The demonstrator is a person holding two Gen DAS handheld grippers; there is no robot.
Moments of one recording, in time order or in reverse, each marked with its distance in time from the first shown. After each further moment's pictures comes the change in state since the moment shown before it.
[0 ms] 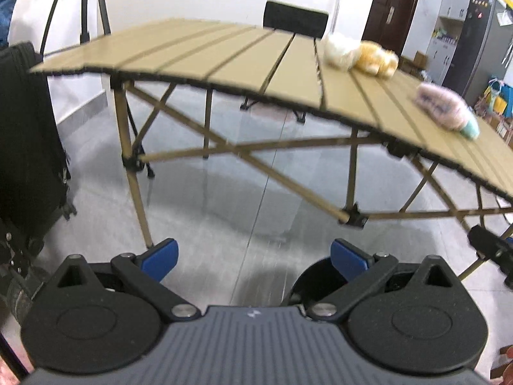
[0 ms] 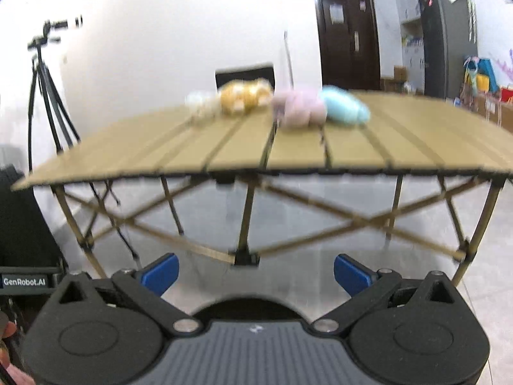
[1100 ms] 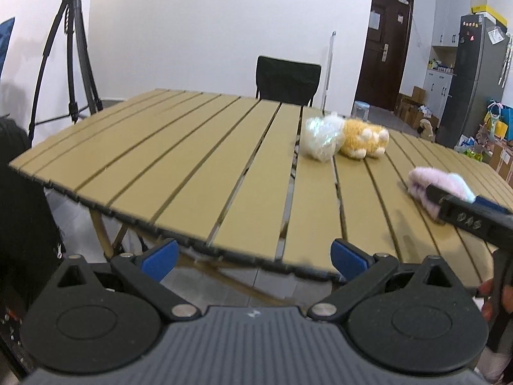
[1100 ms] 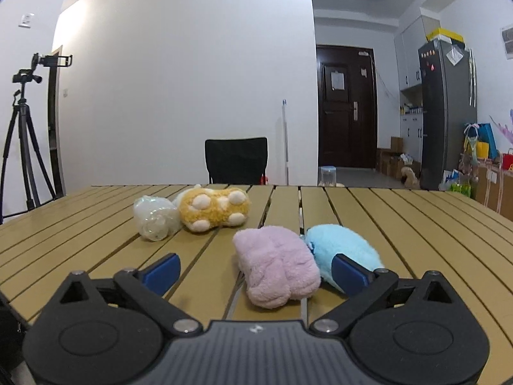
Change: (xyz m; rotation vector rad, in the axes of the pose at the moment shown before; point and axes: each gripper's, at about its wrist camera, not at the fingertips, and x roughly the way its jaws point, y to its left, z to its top) left arm 0.013 -0.053 0.094 0.040 -0.193 0.030; right arm 0.112 -0.023 0.124 -0.087 -0.226 -0.045
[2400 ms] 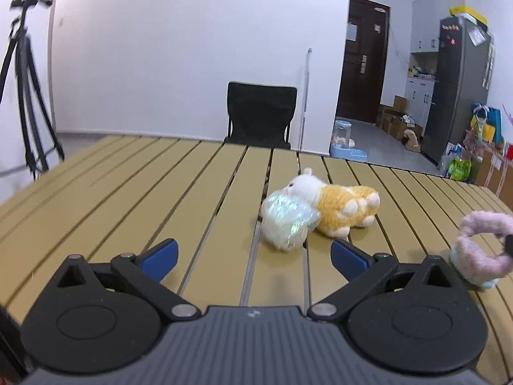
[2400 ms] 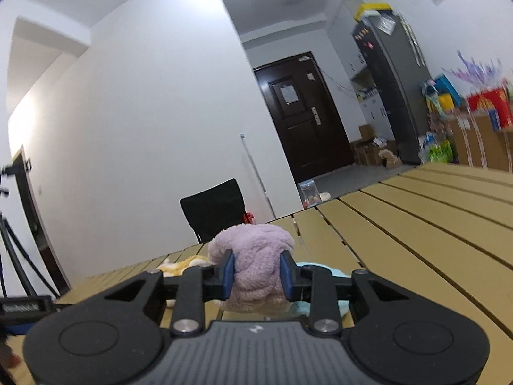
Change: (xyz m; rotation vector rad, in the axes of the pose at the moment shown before) left arm 0.086 -0.054 0.090 0.079 -0.078 -0.049; right arm -0.009 -0.081 0.012 0.372 -0.148 -0.011
